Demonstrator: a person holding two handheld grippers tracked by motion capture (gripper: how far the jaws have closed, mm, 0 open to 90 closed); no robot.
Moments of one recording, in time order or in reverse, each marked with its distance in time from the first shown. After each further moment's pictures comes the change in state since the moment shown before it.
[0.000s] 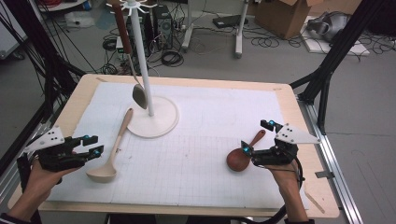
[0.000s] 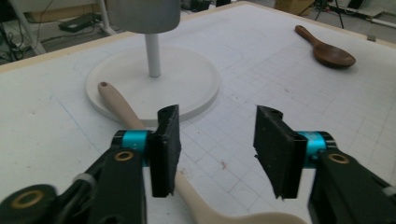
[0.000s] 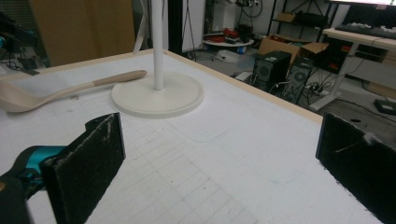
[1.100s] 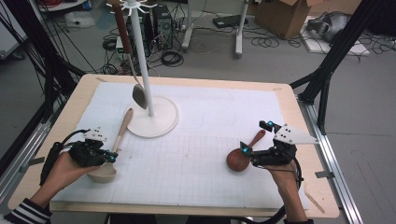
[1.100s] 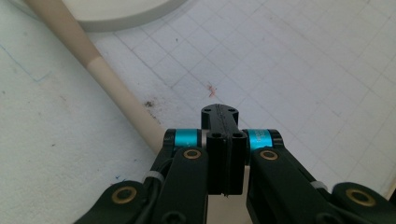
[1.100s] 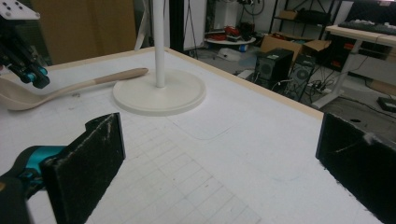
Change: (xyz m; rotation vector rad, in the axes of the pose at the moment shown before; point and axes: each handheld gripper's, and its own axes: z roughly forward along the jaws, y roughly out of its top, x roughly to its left) left arm -0.010 0.012 0.065 0.556 -0.019 0.015; right arm 0.001 -0.003 0.002 0.008 0.007 0.009
